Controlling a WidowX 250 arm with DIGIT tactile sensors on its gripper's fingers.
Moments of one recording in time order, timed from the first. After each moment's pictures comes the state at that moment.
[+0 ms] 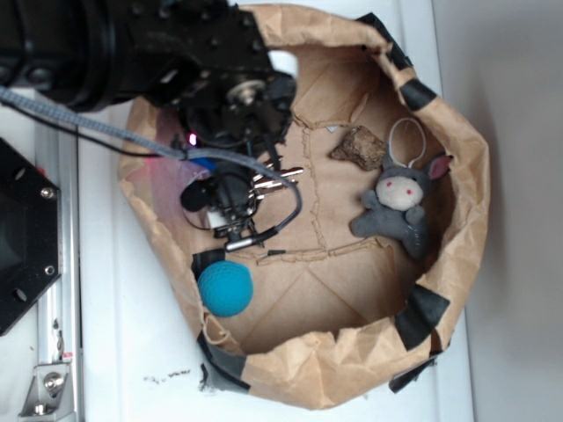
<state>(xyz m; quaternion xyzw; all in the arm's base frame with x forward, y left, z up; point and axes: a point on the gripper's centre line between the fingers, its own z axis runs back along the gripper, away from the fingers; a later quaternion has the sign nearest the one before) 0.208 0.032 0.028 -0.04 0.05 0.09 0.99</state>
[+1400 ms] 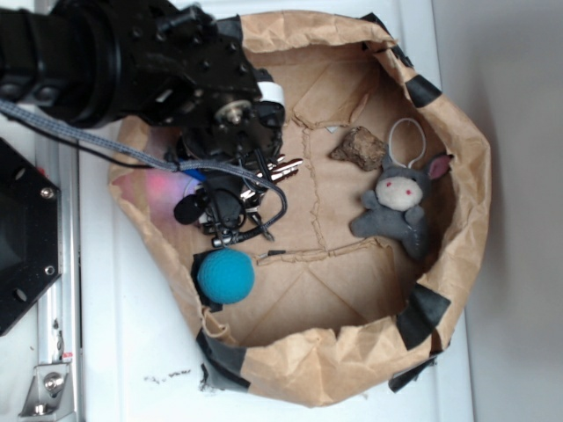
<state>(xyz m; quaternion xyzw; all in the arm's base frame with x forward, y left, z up) 0.203 0.021 0.014 -0.06 0.06 0.07 0.99</state>
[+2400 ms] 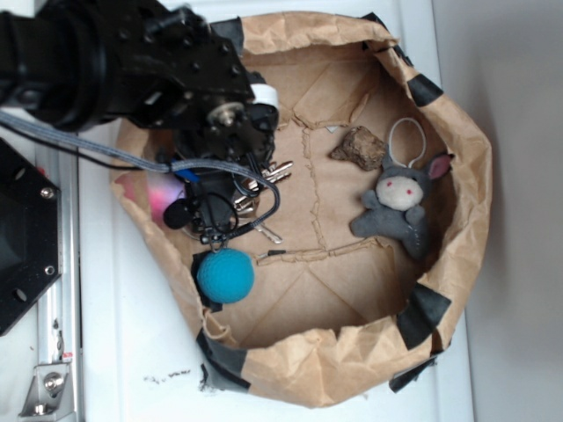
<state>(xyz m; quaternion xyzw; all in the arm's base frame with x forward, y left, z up) 0.199 0.020 0.030 -0.07 0.06 0.07 0.99</state>
